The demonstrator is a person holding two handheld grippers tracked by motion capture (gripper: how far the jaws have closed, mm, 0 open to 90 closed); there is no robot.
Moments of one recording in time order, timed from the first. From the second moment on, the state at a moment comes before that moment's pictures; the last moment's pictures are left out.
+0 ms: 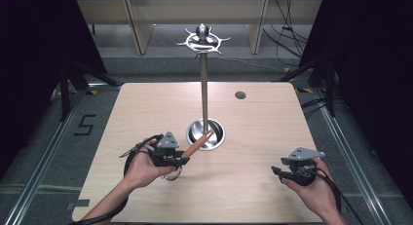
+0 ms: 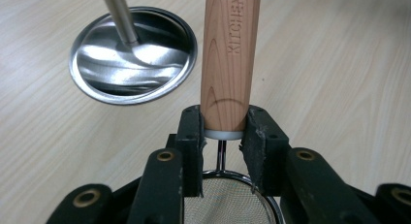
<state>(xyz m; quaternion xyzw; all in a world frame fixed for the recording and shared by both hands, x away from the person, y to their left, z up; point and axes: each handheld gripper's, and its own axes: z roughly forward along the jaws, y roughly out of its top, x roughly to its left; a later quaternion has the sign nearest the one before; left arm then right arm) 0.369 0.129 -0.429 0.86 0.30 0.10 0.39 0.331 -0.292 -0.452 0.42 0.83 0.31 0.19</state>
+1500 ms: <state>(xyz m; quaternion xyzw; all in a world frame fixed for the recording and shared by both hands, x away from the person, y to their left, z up) 0.355 0.138 -0.383 0.71 0.41 0.24 0.51 0.331 -0.296 -0.455 0.43 0.82 0.31 0.19</state>
